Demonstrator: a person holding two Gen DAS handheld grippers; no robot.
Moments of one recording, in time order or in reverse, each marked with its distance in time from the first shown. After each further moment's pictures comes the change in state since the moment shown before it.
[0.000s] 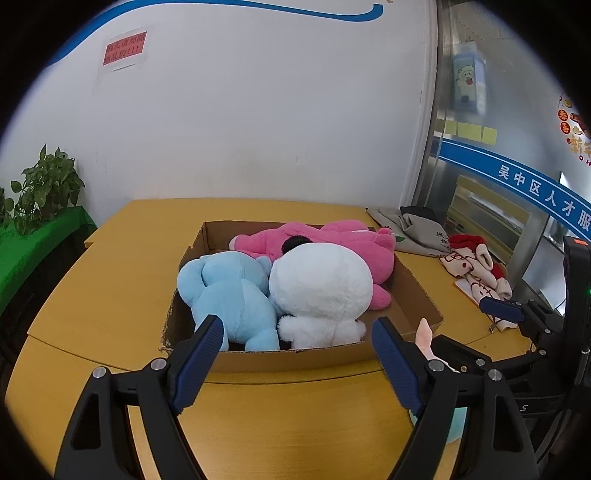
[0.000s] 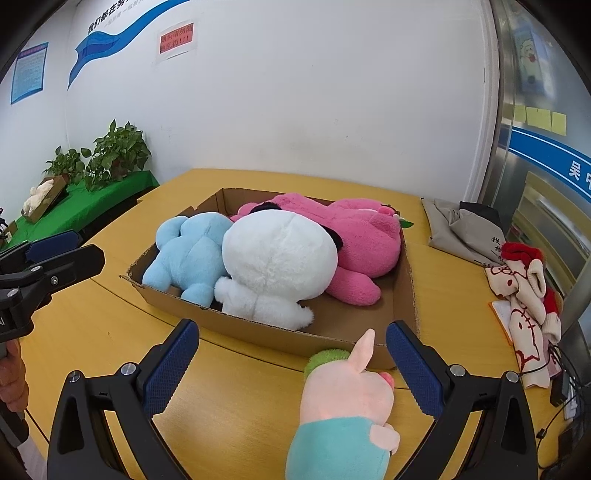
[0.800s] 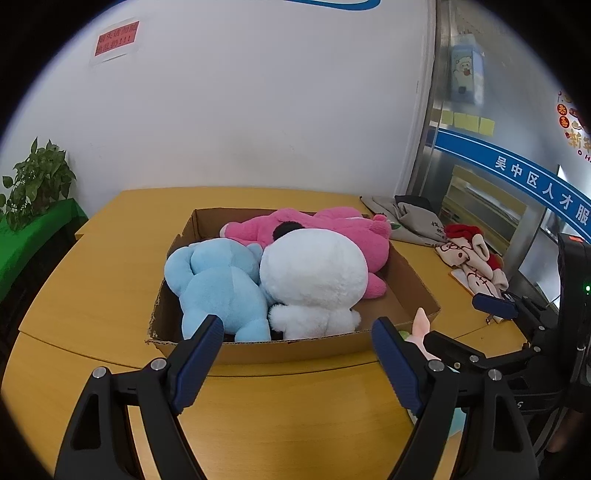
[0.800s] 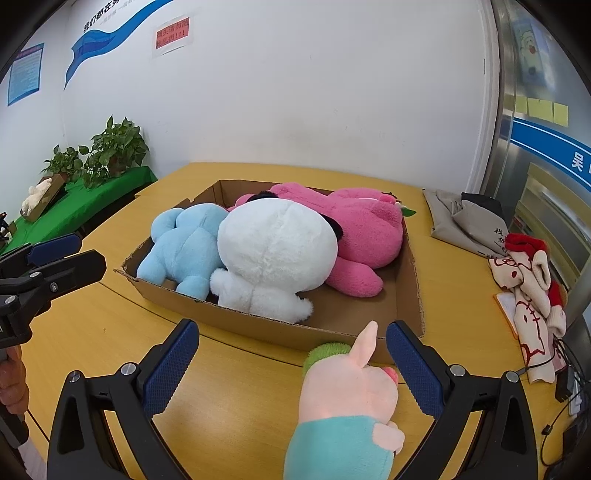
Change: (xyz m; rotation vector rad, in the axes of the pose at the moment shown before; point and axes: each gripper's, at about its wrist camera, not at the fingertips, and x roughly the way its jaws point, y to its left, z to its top) left arm 0.013 -0.003 -0.004 0.006 0.042 -0.028; right arm 0.011 -0.005 -0.006 0.014 0.024 0.013
